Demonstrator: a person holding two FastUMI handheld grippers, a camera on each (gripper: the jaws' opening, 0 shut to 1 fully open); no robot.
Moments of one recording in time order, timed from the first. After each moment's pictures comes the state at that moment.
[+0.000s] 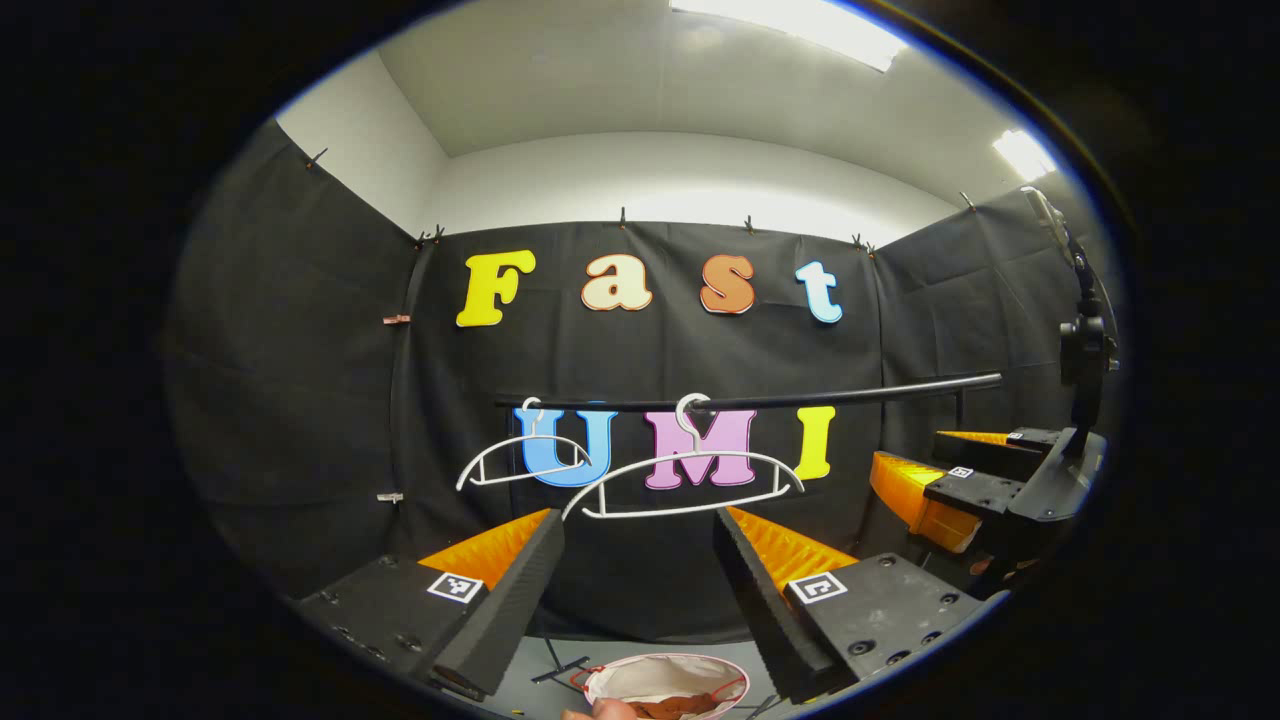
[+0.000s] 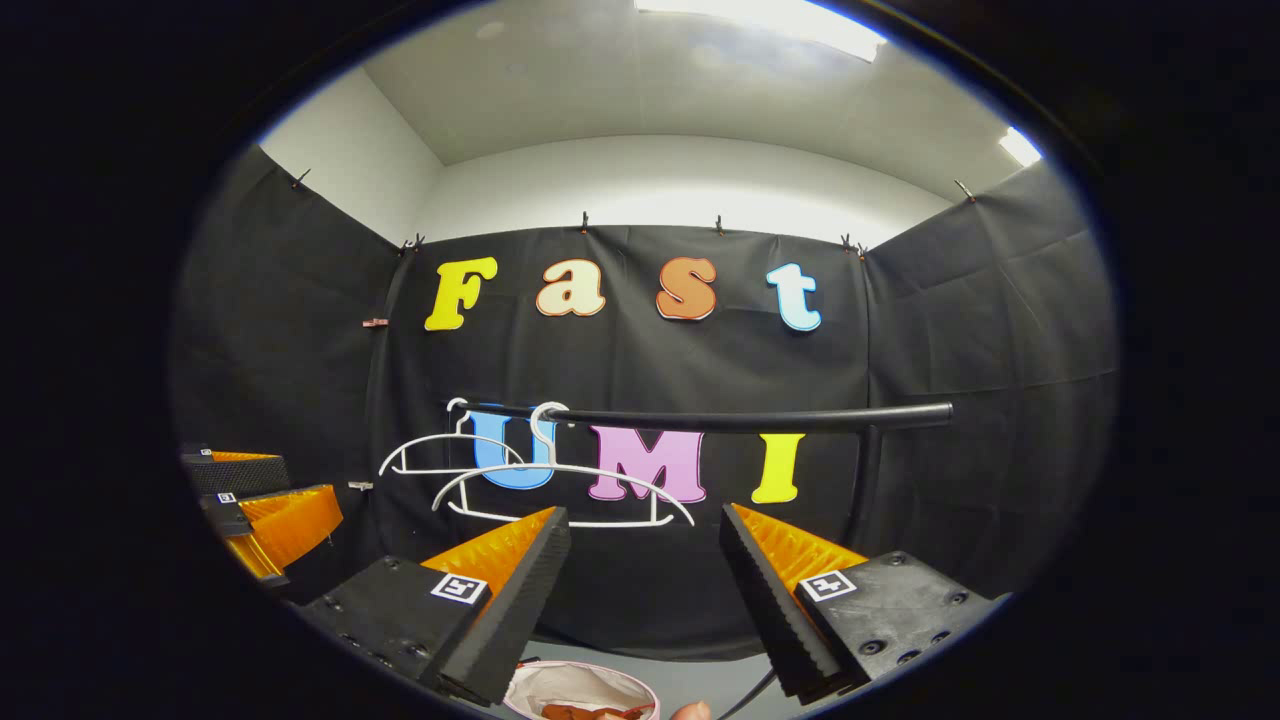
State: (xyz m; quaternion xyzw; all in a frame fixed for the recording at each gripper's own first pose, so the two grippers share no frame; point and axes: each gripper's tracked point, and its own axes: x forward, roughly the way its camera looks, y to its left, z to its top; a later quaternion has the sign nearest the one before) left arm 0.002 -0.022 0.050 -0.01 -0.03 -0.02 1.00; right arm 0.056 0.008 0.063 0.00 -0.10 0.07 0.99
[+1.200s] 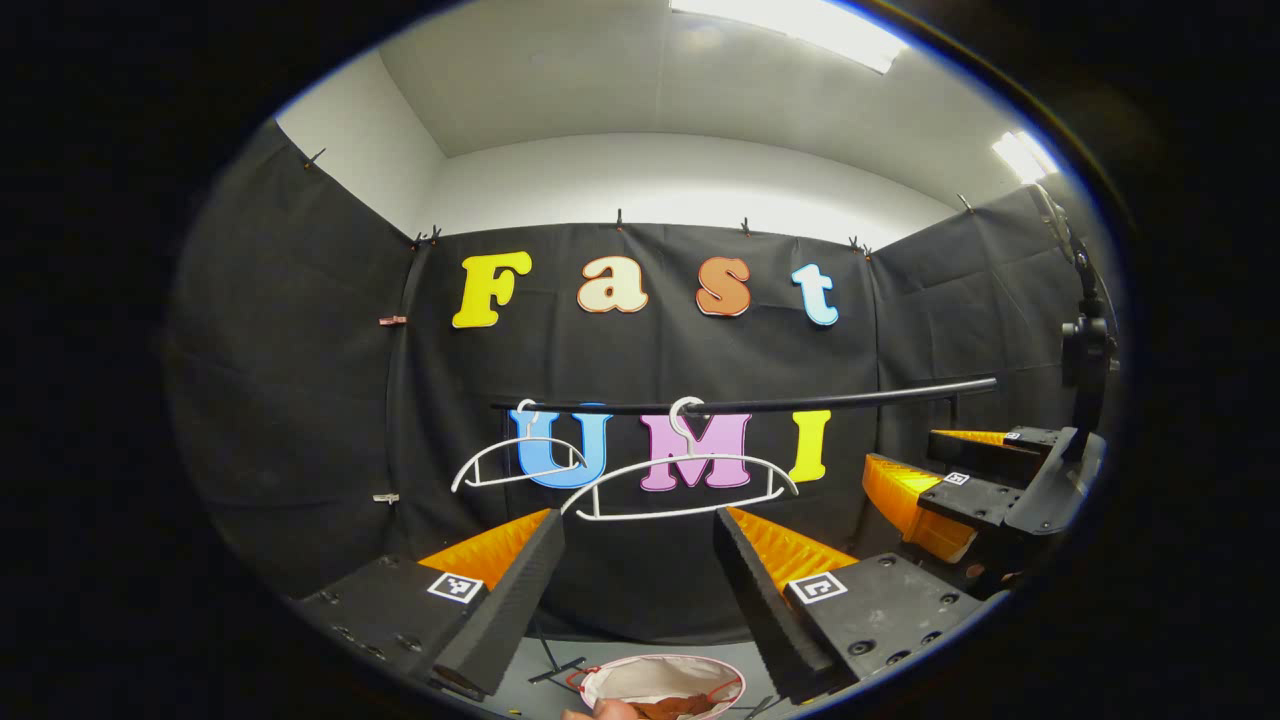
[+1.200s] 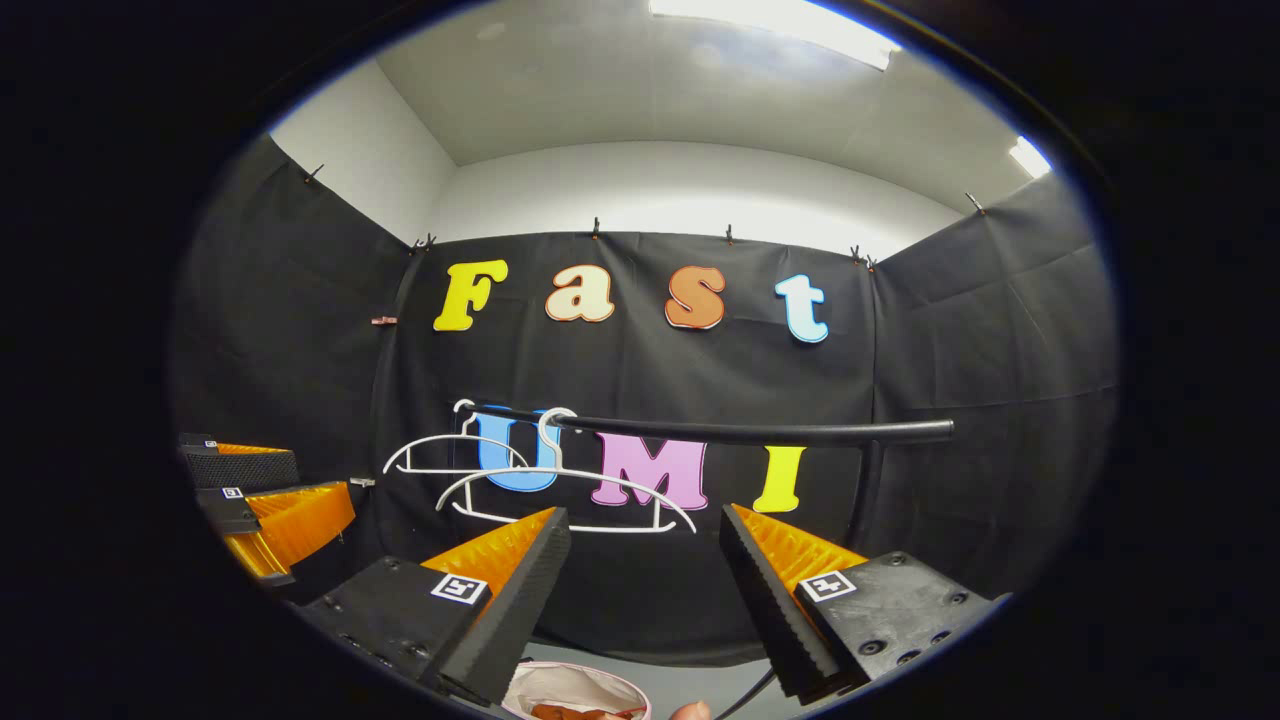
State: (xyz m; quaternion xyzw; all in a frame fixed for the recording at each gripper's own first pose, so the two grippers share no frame) left arm -0.001 -0.026 0.057 -0.01 -0.04 -0.03 1.00; right arm 0.048 0.010 0.070 -0.01 -0.10 0.08 0.99
